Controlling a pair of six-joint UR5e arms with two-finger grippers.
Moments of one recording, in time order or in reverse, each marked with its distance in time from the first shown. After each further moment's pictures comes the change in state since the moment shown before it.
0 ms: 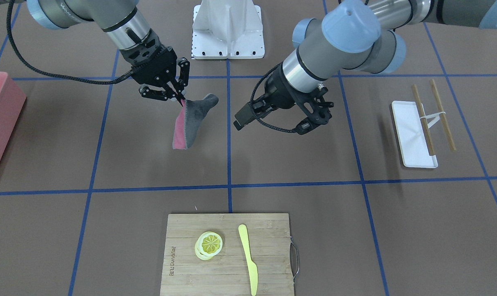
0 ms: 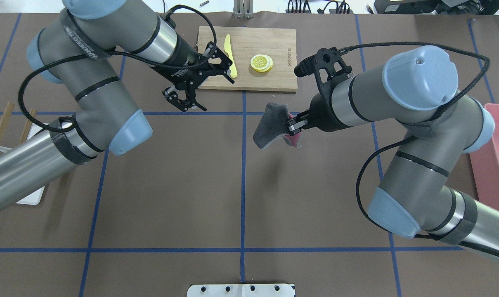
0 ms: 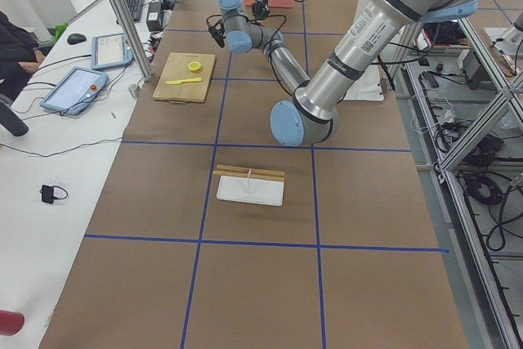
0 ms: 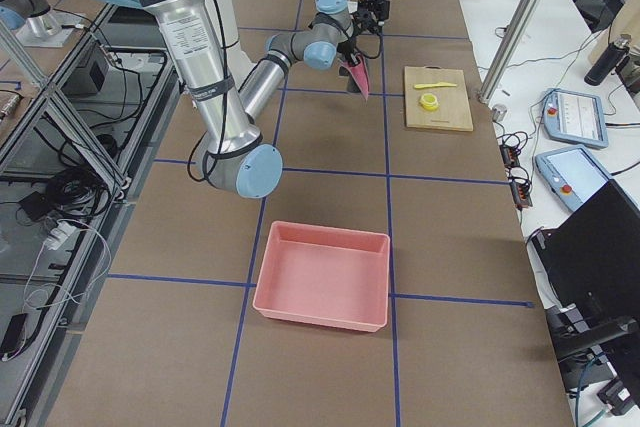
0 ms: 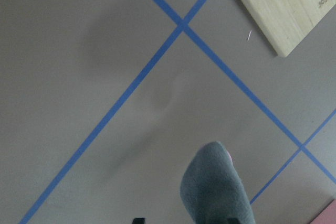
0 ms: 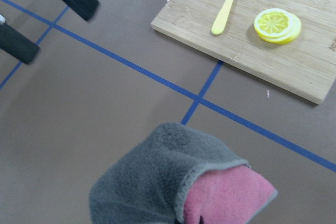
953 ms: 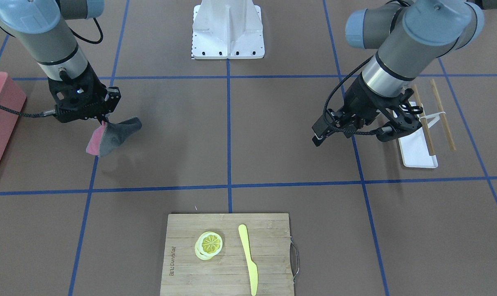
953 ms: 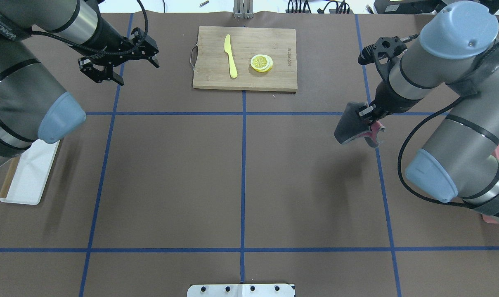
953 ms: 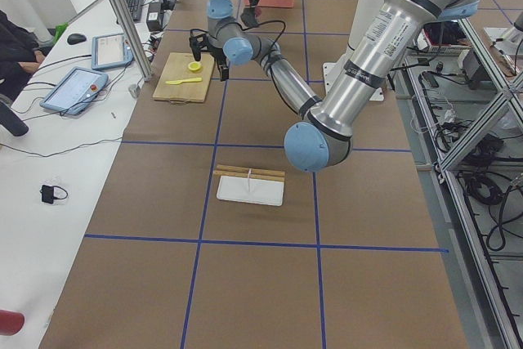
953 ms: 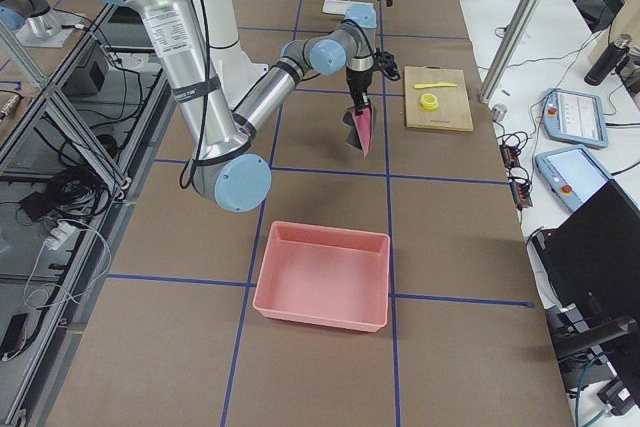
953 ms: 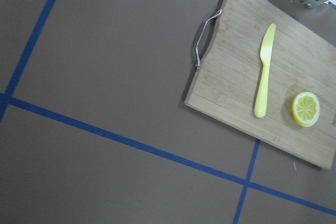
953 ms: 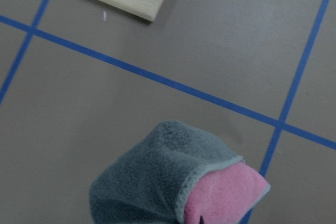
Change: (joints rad) left arm -0.129 0.146 -0.172 0.356 0.085 0.553; right arm 0.140 -0.072 0.014 -0.509 0.053 -0.189
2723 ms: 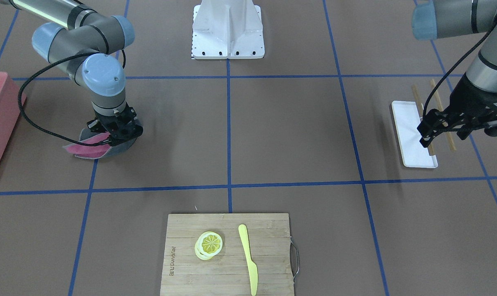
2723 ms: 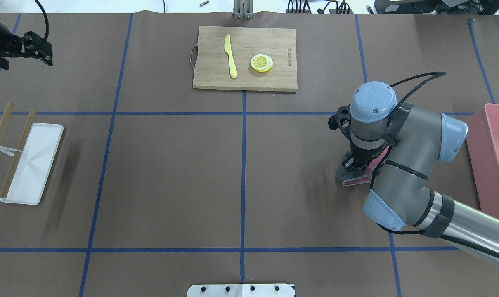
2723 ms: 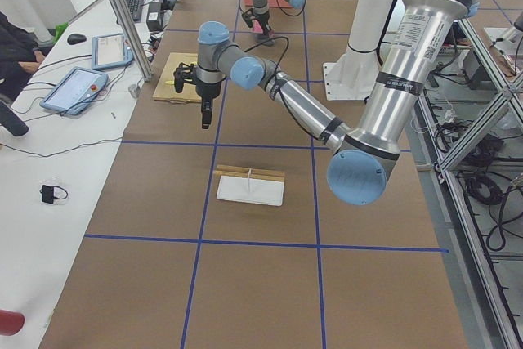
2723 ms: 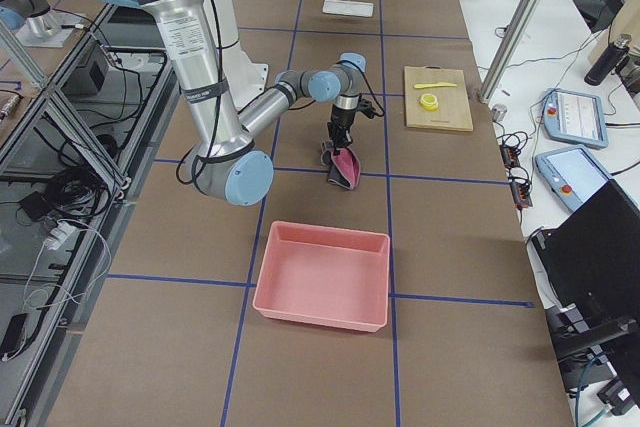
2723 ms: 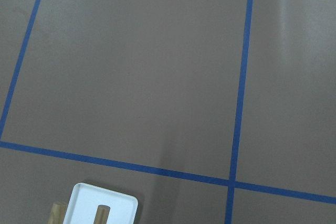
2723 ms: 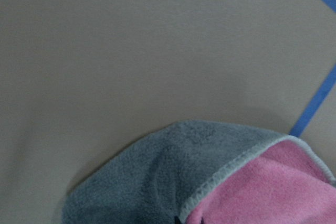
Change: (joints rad) left arm -0.173 0.246 -0.100 0.133 0.141 0.463; right arm -0.193 0.010 -0.232 0.011 -0.062 -0.097
